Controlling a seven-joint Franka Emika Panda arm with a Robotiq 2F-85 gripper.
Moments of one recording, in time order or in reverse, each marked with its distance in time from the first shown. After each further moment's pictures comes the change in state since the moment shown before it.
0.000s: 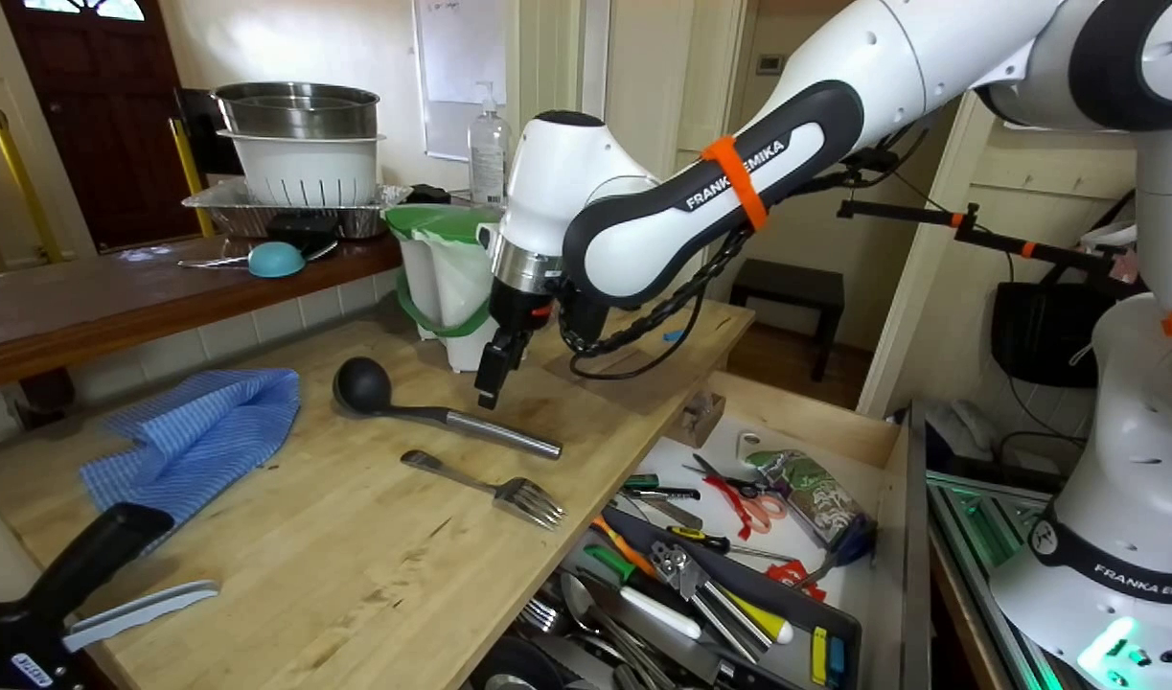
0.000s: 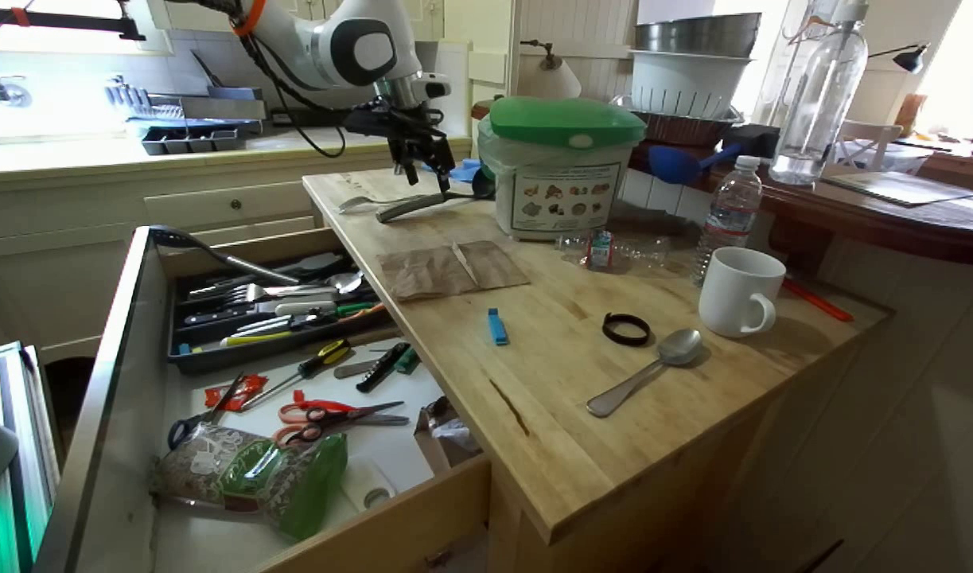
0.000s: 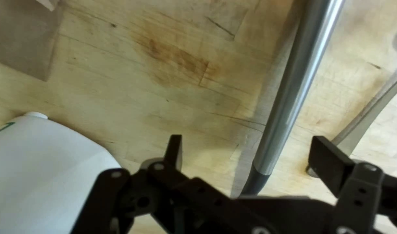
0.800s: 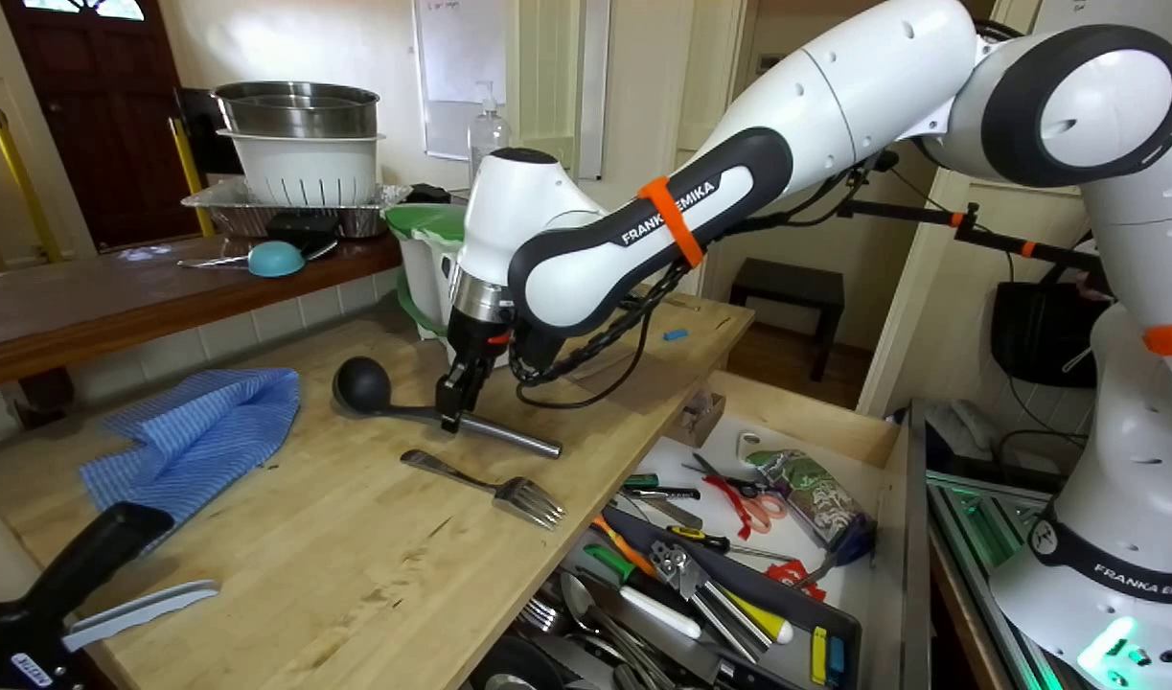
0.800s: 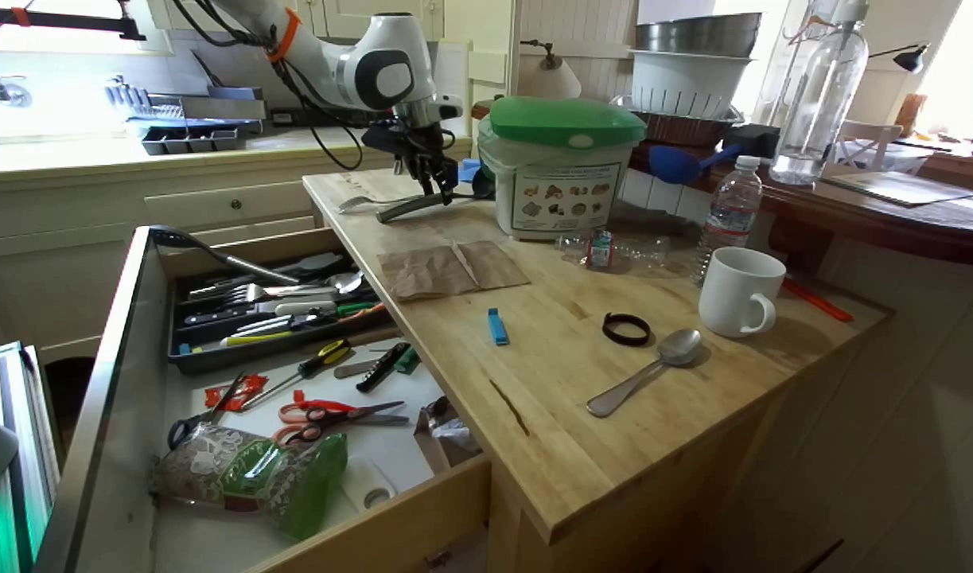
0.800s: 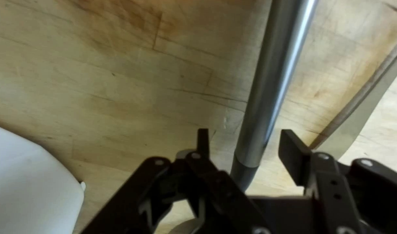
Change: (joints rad) arm 0.015 0.181 0.009 0.195 0.071 -0.005 -0.001
